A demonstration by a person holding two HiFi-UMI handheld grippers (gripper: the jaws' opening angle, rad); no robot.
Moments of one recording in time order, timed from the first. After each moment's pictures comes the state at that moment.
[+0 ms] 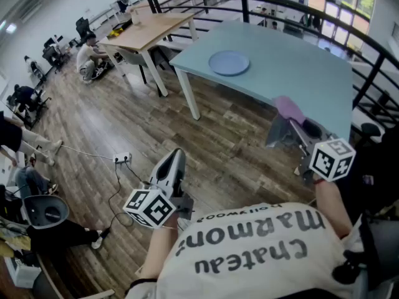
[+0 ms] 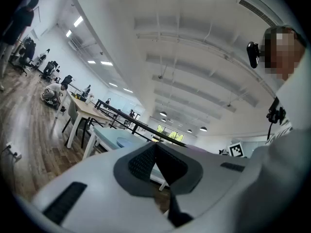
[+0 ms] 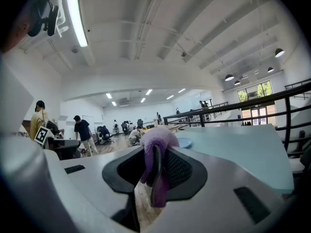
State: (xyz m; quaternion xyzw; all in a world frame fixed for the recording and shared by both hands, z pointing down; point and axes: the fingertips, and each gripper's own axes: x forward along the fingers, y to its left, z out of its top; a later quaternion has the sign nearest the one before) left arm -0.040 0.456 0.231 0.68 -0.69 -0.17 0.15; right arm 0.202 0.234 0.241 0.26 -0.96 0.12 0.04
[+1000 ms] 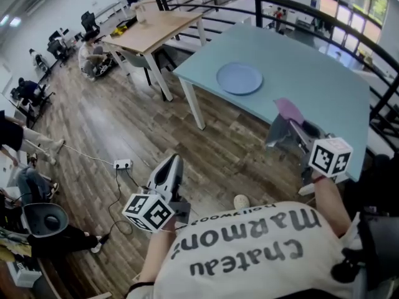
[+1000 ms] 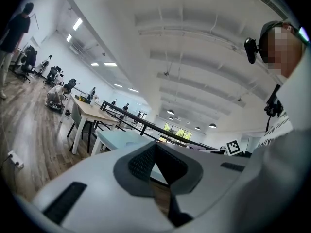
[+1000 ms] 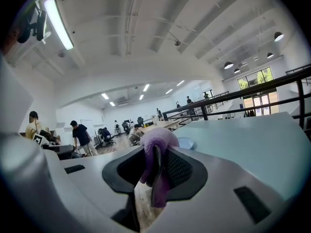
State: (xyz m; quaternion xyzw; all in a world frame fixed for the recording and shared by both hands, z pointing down) left arm -0.116 0.340 0.240 0.66 -0.72 -0.15 0.15; right arm 0.115 0.079 0.264 0.24 -0.95 0.17 0.05
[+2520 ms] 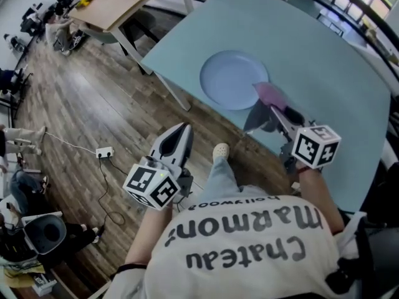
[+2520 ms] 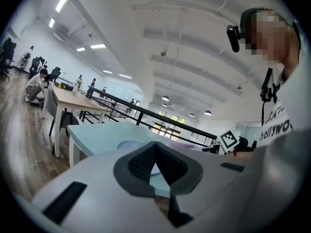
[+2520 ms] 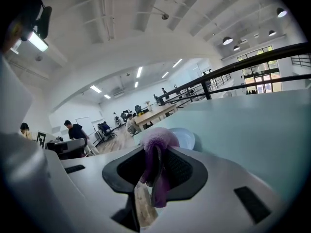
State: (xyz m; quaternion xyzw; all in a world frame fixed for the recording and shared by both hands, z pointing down) left arm -0.200 0.046 0.299 0.70 -0.68 -0.08 0.19; right arm -0.039 -0.124 0.356 0.22 -0.94 0.24 0.12
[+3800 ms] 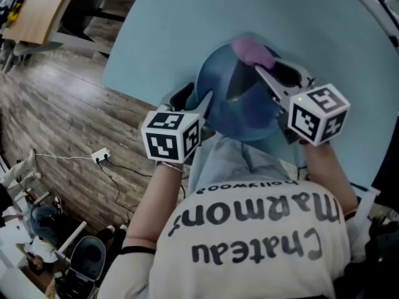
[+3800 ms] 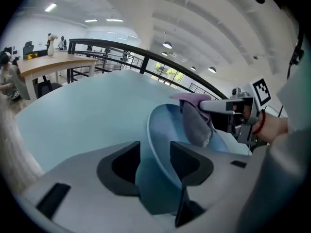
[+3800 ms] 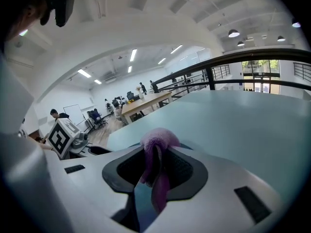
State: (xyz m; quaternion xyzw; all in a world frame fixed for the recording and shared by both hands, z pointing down) left arm -0.305 -0.183 0.462 0.70 -0.57 0.16 0.39; right arm -0.202 -0.273 0.401 0.24 -0.92 0.24 0.22
